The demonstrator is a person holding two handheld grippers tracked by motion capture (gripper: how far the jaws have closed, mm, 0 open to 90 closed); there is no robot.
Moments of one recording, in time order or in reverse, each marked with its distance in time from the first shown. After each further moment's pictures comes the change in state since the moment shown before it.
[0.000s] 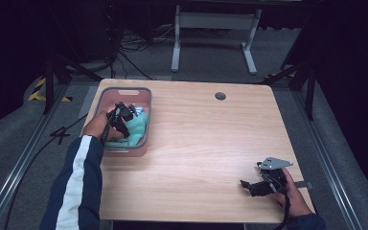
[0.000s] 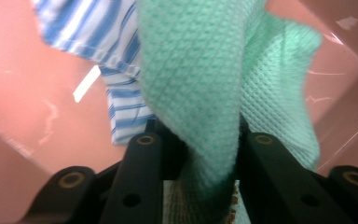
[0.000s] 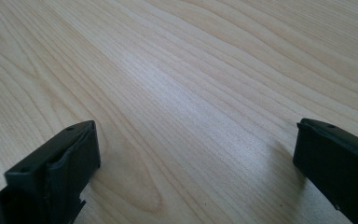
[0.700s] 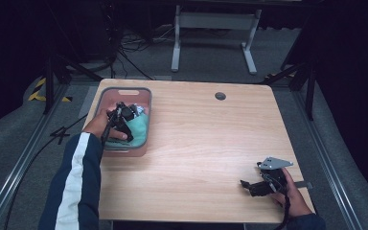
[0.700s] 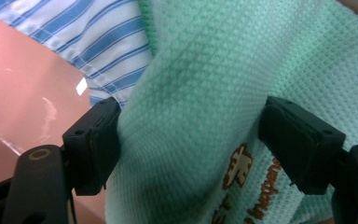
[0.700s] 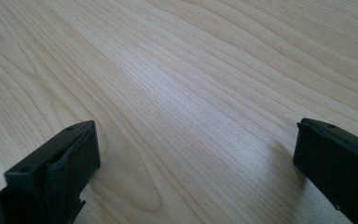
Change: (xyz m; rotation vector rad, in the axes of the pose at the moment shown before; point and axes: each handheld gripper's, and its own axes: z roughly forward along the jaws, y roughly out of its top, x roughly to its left) left arm 0.000 0.009 0.014 0.054 0.011 -0.013; right arm 0.000 0.000 0.000 0.001 -0.001 -0.002
